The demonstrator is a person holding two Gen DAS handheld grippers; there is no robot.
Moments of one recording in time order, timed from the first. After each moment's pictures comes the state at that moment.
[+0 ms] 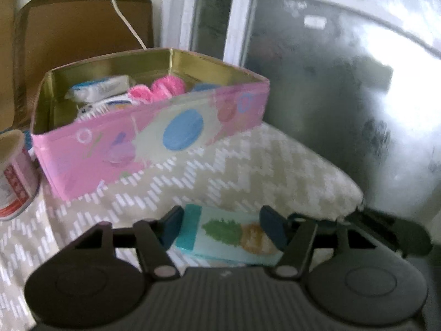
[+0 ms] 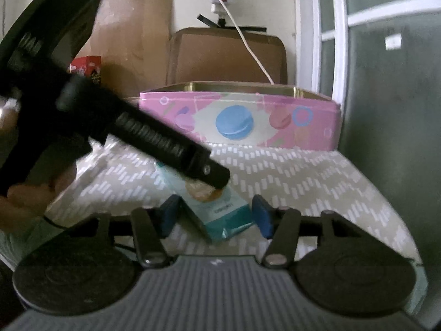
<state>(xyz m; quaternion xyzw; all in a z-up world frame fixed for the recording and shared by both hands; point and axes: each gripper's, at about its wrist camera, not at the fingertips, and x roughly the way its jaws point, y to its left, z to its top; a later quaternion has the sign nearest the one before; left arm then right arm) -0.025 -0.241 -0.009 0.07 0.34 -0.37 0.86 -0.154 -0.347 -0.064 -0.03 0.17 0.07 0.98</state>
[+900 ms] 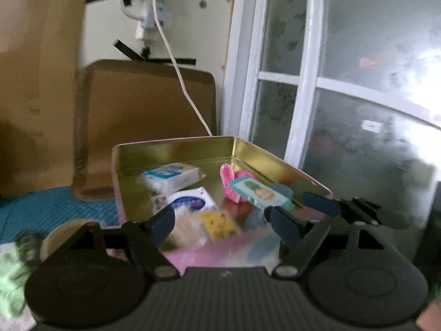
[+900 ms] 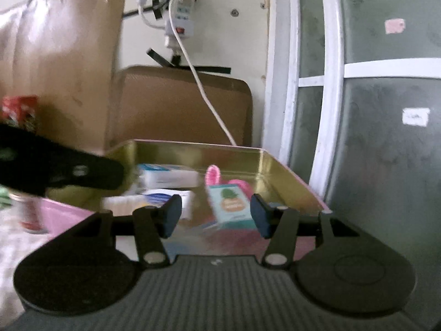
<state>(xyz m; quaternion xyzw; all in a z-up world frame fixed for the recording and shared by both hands) 0.001 -0.193 0.061 0.02 0.22 -0.28 0.93 -0.032 -0.355 -0.001 0.00 0.11 0.00 0.99</state>
